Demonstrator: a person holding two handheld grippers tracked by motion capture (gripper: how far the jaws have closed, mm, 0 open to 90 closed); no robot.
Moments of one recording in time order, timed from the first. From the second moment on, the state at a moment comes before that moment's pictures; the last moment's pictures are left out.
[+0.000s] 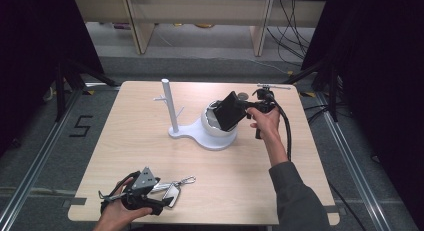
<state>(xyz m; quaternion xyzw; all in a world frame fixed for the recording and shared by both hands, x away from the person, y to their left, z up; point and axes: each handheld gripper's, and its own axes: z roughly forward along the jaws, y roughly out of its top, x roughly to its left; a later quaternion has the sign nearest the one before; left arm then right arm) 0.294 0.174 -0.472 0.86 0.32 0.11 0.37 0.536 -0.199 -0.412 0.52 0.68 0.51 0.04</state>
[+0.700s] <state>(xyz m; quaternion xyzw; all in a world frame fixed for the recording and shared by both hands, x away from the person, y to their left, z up) 0.293 0.174 -0.476 0.86 0.33 0.11 0.37 0.529 -0.195 -0.410 0.53 0.71 0.47 0.08</state>
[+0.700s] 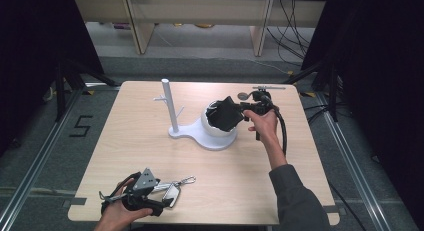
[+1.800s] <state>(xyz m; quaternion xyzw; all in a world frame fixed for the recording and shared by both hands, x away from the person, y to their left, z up) 0.298 0.176 -0.474 0.86 0.33 0.11 0.37 0.408 -0.221 -0.429 0.45 0.76 0.46 0.08</state>
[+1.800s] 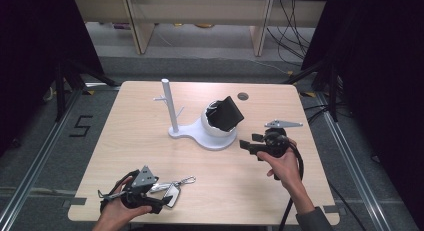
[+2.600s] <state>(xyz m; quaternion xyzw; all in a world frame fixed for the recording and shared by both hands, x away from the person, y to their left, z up) 0.304 0.179 -0.474 0.86 0.34 0.11 0.36 0.346 -0.207 -0.486 0.43 0.81 0.39 0.03</state>
